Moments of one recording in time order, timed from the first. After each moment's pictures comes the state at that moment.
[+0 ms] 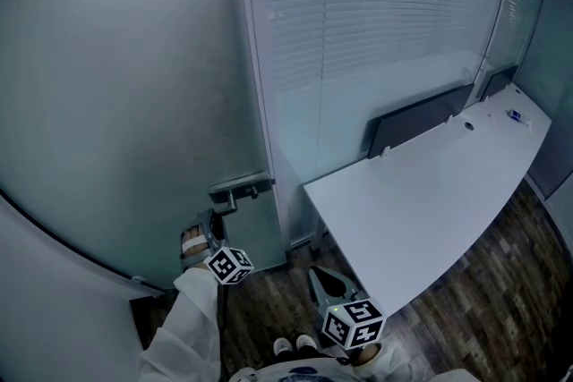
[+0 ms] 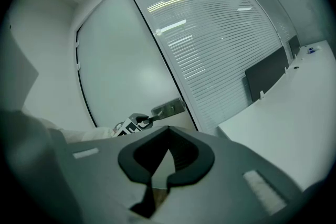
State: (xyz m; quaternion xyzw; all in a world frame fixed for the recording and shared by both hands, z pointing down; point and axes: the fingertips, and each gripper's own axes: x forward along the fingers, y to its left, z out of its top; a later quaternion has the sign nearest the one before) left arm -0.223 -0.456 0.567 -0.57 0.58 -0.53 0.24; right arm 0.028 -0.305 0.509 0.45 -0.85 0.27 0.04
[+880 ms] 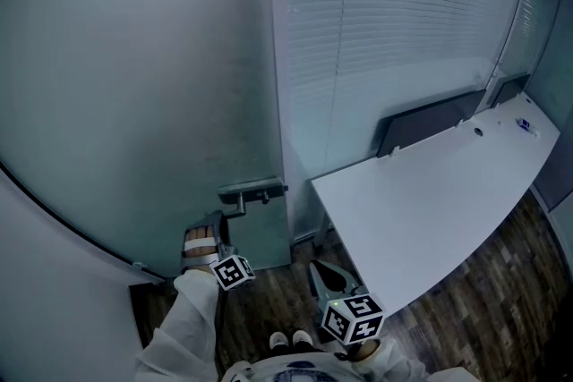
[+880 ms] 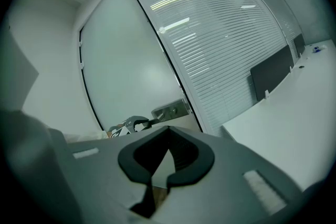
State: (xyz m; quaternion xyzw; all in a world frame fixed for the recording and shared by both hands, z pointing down) left arm -0.210 -0.421 0.565 -0.54 0.53 -0.58 0.31; right arm 0.020 -0.306 0.506 0.43 -0.86 0.26 0.04
